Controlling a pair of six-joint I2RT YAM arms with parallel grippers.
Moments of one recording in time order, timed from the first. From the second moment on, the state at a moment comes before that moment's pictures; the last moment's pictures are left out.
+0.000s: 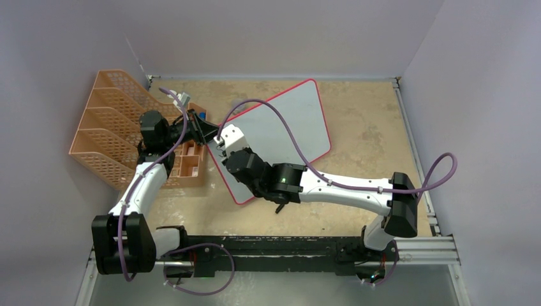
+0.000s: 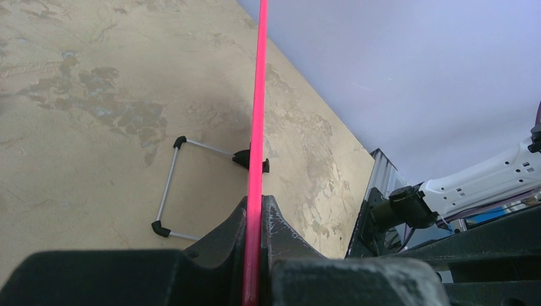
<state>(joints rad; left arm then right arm) 0.05 1.18 0.74 0.36 1.09 -0.56 1.29 1.63 1.46 -0.34 0.64 0.21</state>
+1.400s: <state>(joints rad) 0.05 1.19 0.74 0.36 1.10 -0.56 1.26 1.59 1.43 -0.29 0.60 0.20</state>
